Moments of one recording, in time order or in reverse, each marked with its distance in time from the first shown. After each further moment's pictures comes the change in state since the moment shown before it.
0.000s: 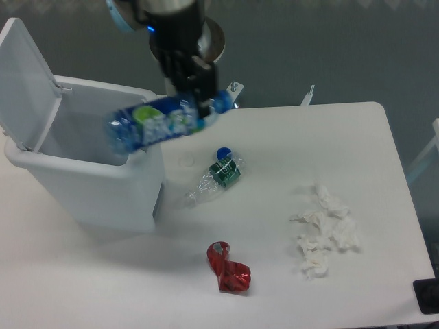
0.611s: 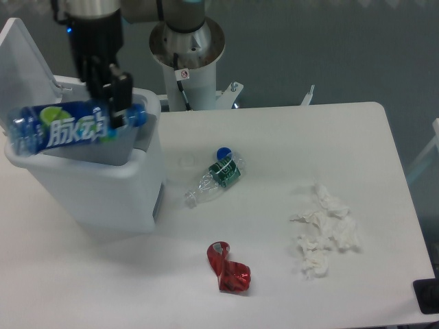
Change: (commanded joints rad) arm -0.150 -0.104 -0.012 0.118 -0.152 -0.344
